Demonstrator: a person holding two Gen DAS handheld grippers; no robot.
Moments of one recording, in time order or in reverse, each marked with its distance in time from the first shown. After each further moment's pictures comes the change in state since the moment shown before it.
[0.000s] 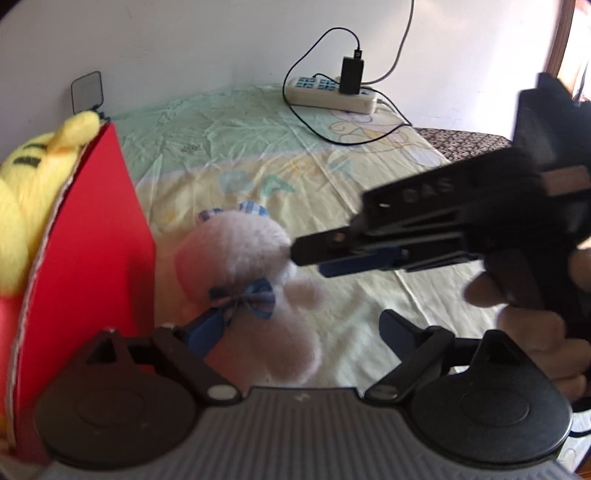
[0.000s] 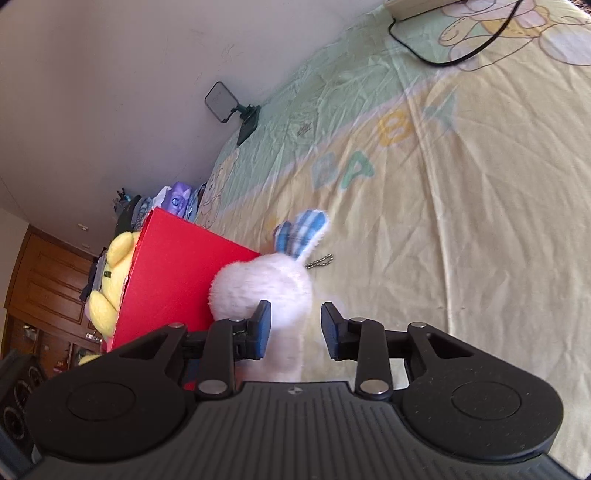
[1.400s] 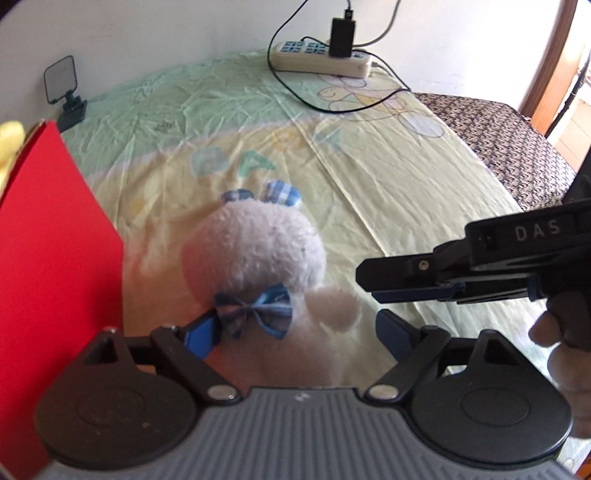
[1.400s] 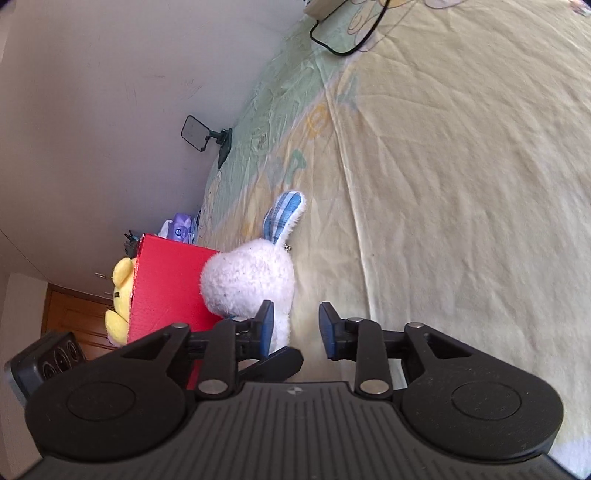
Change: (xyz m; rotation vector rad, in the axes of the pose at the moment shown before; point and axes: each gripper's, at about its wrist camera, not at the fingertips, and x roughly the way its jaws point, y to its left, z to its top) left arm 0.043 -0.012 0.019 0.022 0.133 0.008; right arm -0.045 -0.048 -0.025 0.205 -0.040 0.042
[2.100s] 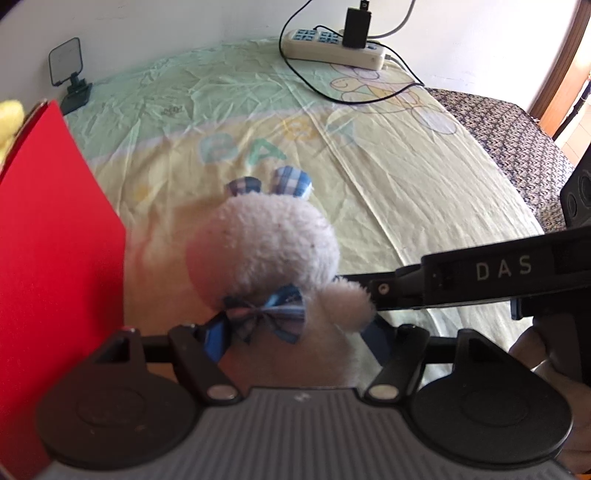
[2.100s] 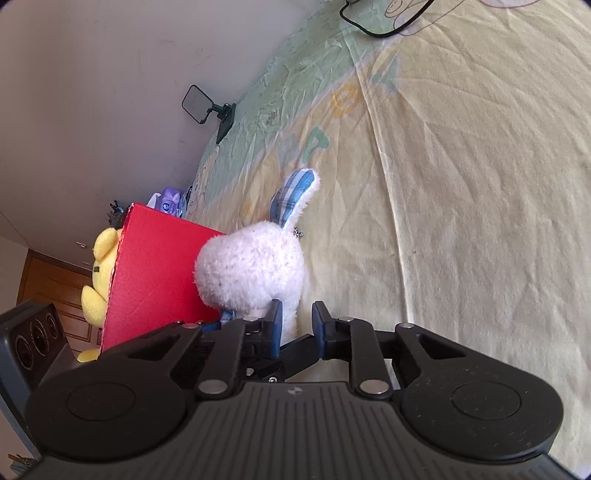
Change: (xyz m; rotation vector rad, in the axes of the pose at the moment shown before) left arm 0.000 0.004 0.002 -0.031 0.038 -0.013; right arm 0.020 0.021 -0.006 -0.098 0.039 -0.056
